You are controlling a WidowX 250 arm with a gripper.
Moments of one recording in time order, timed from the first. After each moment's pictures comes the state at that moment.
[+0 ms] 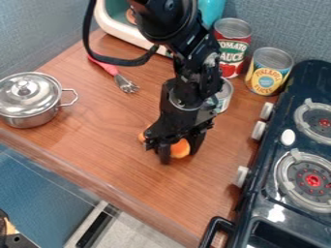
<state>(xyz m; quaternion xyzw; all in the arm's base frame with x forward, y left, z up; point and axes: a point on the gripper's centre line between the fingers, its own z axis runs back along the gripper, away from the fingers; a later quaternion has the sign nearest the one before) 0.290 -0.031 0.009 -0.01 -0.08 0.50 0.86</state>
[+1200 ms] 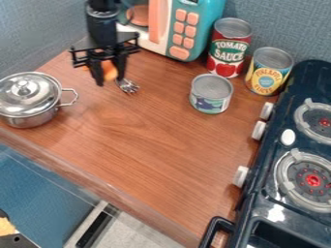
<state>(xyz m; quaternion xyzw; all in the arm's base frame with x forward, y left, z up) 0.318 0.132 0.052 0.00 -0.05 0.52 0.85</state>
